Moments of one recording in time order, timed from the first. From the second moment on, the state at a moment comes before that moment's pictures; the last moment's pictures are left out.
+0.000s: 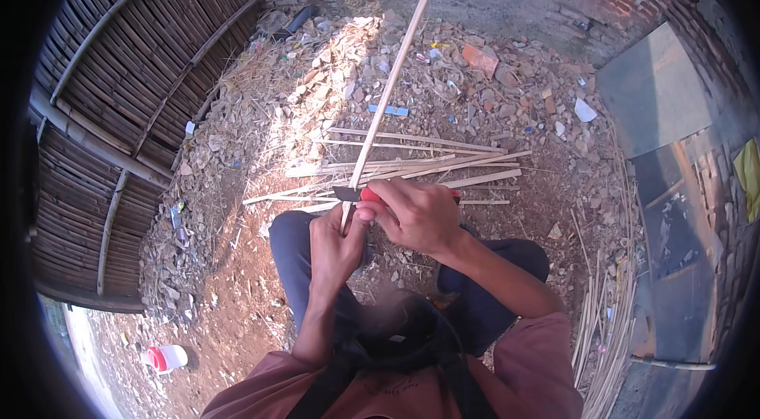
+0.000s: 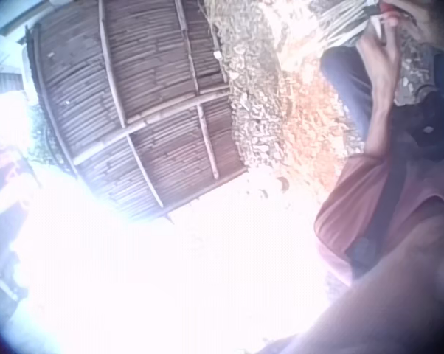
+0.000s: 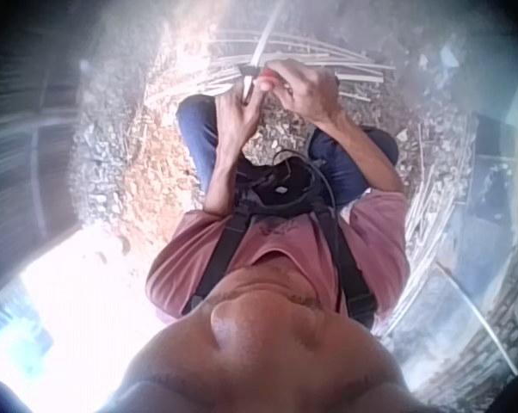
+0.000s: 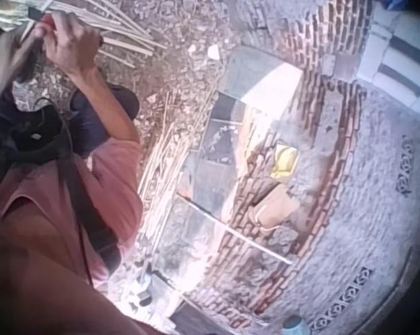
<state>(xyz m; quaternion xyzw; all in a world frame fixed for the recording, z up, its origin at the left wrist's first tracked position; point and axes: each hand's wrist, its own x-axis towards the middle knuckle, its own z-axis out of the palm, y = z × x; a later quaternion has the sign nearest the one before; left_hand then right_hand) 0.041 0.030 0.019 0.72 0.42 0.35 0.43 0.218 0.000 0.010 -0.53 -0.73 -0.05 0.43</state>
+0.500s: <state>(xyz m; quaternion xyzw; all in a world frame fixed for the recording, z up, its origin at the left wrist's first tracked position) 0.046 0.034 0.029 0.71 0.49 0.30 0.41 0.218 0.005 0.013 -0.55 -0.71 -0.13 0.42</state>
